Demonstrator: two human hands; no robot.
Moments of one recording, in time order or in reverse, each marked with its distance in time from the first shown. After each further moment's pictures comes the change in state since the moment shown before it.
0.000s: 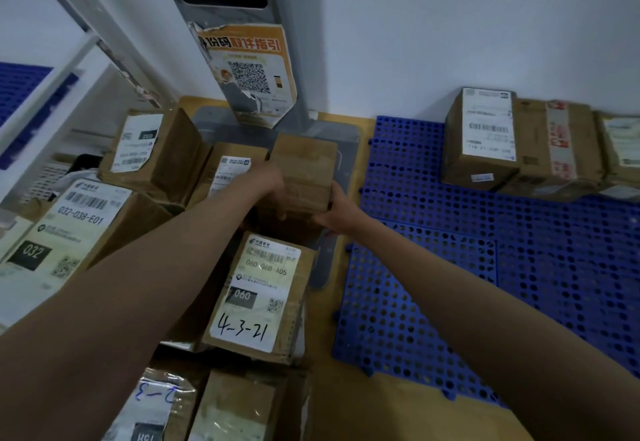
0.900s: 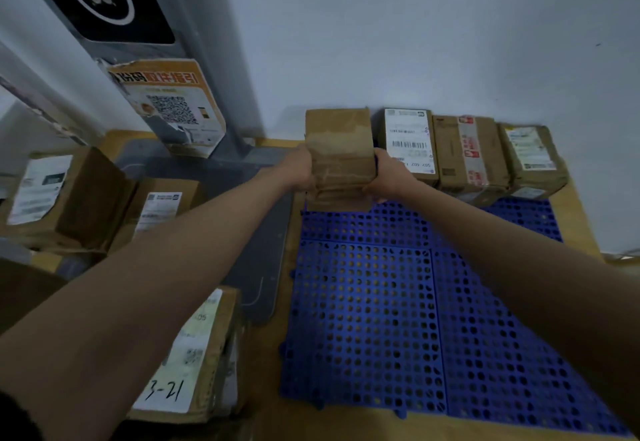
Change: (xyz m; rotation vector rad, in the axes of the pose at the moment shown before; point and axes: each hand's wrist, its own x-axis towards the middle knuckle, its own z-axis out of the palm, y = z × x) left_hand 0.020 0.164 -0.028 -0.267 0.174 0.387; right_hand -0.030 0.021 -0.207 -0.324 0.322 0.068
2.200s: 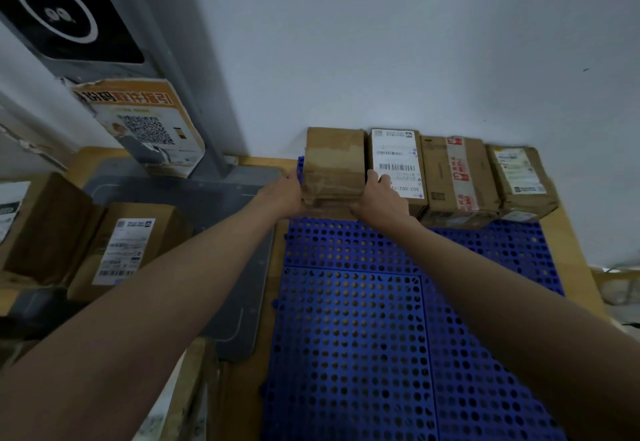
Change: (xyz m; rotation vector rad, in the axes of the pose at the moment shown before) left_hand 0.048 -0.007 0.022 0.224 0.018 -0.010; right_hand 0.026 0.016 0.009 -0.357 0.184 0.029
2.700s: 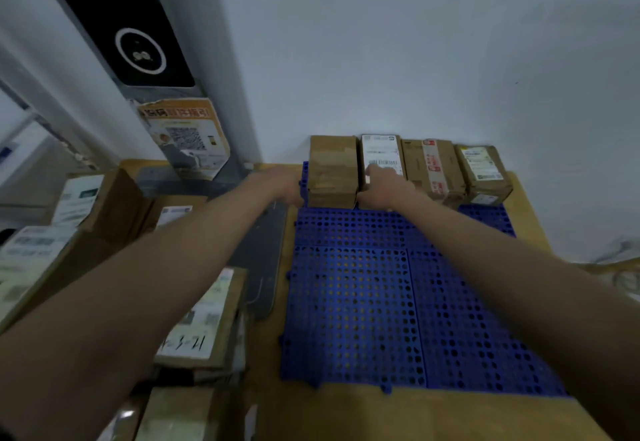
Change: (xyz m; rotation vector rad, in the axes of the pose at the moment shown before) left_hand -0.139 0.008 -0.059 0.286 0.001 0.148; right_hand -0.121 -0.015 -0.077 -0.026 -0.110 -0.046
